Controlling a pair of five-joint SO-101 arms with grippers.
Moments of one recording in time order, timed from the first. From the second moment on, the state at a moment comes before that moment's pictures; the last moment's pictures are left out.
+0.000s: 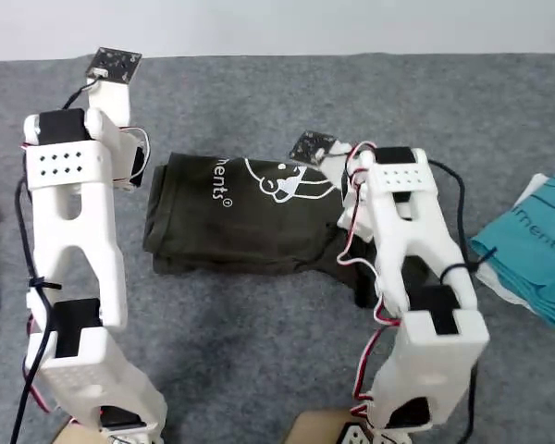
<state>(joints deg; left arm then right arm) -10.5 13.7 -20.8 94.5 -7.8 -6.9 20.7 -2.4 70.2 53.8</state>
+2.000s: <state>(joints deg) -6.4 13.7 -16.7 90.7 -7.8 -8.2 18.8 -10.5 100.3 43.2</state>
